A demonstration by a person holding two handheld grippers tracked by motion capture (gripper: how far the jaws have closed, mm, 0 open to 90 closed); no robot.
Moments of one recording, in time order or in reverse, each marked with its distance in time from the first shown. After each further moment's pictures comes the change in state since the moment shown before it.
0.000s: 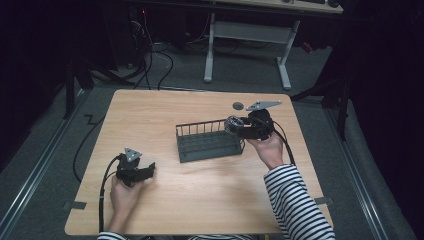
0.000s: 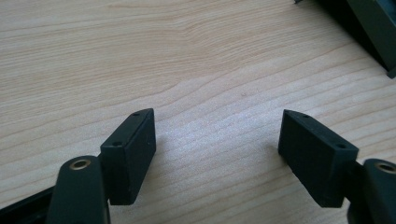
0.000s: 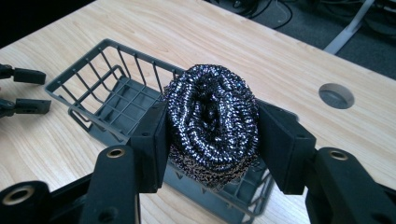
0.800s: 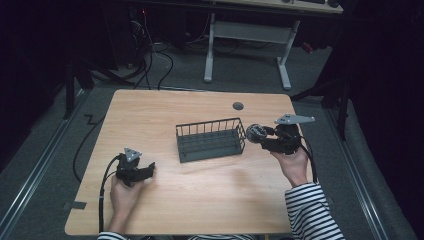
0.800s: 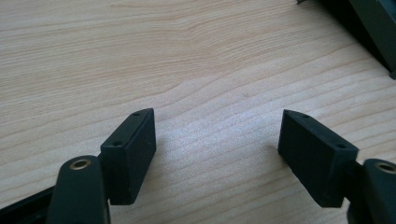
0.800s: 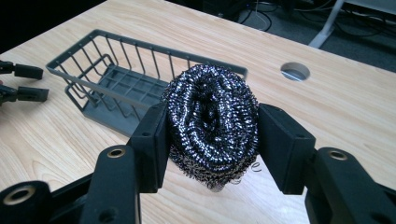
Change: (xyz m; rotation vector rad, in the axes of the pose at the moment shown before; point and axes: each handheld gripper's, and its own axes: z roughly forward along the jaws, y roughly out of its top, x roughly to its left) left arm 0.001 0.000 0.000 0.000 0.003 -0.006; right arm -0.017 -0.047 -0.060 -0.071 -0.043 0.053
